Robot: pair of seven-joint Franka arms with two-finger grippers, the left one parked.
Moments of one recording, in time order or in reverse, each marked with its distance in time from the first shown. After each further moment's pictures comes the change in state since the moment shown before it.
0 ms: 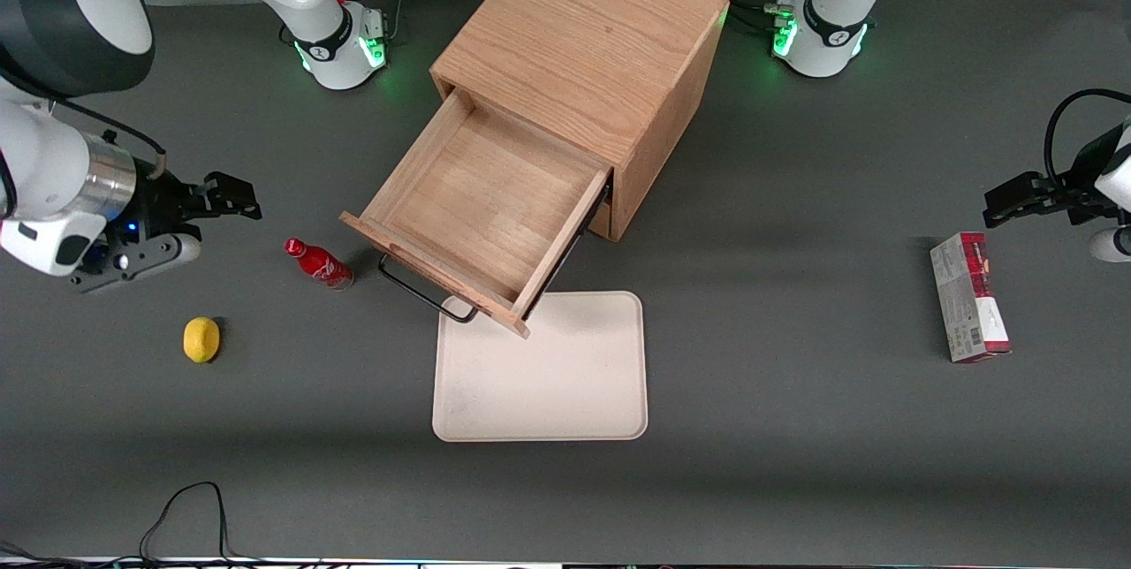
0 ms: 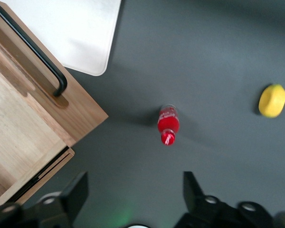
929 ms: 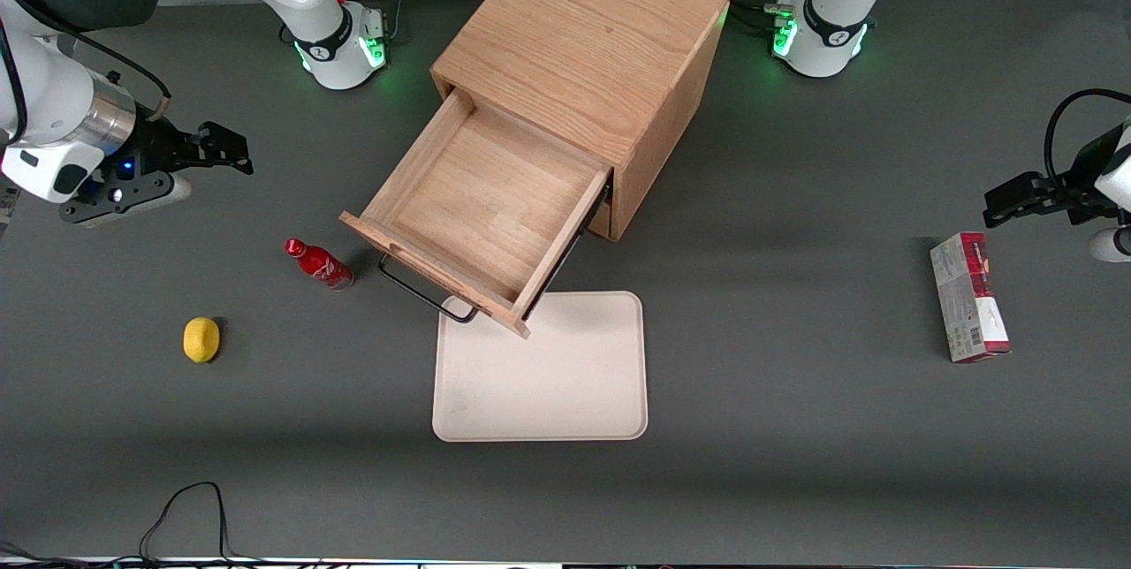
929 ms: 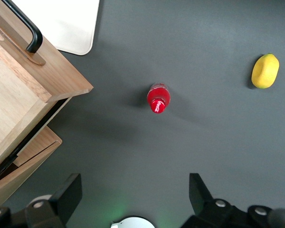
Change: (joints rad) arm 0.000 -0.227 0.000 -0.298 -0.062 0.096 0.020
